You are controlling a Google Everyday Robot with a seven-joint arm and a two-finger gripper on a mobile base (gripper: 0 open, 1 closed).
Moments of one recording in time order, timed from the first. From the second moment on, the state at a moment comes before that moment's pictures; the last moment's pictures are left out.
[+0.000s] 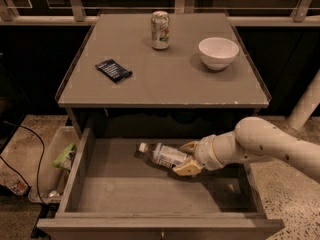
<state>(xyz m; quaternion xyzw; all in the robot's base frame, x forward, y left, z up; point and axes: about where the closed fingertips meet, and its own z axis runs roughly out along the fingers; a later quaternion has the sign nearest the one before) 0.509 -0.089 0.620 -0.54 0.75 0.22 0.32</state>
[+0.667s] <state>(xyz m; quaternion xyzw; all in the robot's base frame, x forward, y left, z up) 0.509 -0.089 0.620 -0.54 0.75 0.22 0.32</state>
